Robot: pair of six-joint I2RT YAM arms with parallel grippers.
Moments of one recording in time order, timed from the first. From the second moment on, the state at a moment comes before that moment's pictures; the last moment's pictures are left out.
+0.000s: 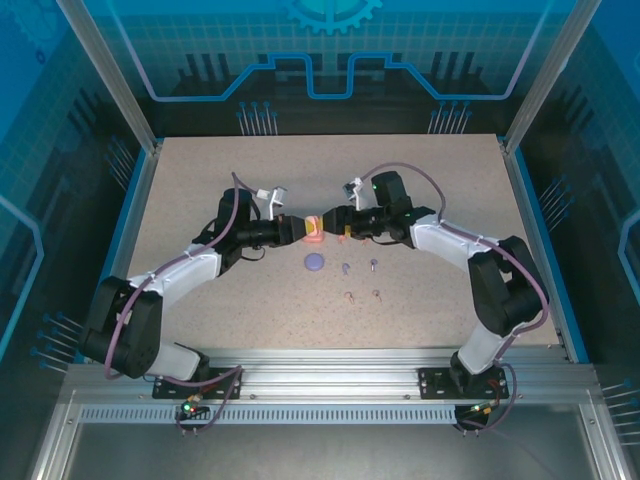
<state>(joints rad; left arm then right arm) -0.31 1.42 0.78 0.16 0.76 -0.69 0.45 1.71 1.07 -0.06 -0.74 0.59</state>
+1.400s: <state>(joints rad) -0.31 1.40 0.78 0.30 0.80 -0.80 0.43 1.68 1.03 0.11 -0.87 0.72</state>
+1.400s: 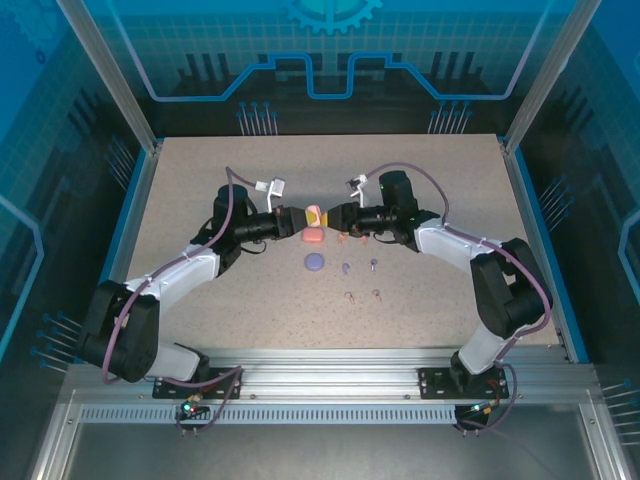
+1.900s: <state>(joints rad) -0.33 1.40 0.78 0.30 0.79 -0.80 0.43 1.70 1.07 0.13 -0.92 0.72</state>
